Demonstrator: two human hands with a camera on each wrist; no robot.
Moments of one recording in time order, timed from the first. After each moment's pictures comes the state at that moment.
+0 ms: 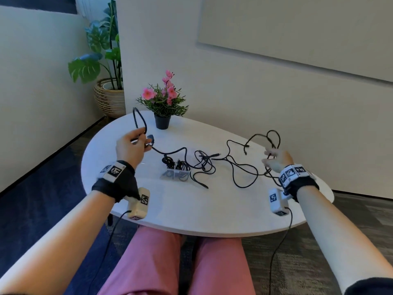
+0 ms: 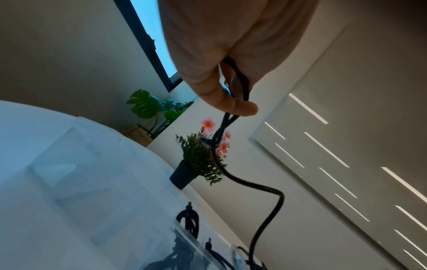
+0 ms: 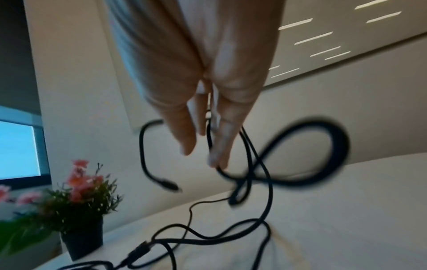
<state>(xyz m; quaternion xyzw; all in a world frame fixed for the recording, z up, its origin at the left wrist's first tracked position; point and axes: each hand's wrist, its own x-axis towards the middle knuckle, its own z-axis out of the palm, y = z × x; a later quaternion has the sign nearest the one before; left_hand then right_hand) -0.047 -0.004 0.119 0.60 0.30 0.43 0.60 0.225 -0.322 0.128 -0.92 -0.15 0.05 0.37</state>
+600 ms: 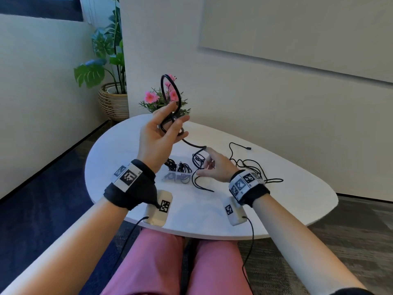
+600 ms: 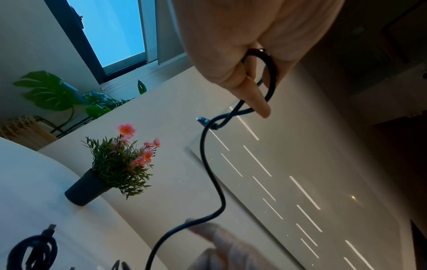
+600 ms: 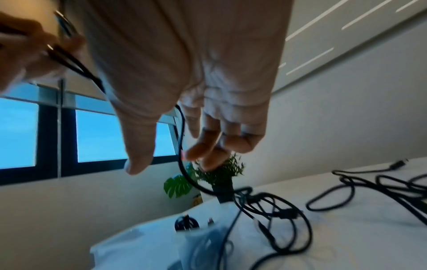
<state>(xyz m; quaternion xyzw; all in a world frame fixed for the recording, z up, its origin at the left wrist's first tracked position) -0.065 -0.099 0.200 0.58 0.04 0.43 0.69 0.102 -0.211 0.128 -0.83 -0.46 0.16 0.29</state>
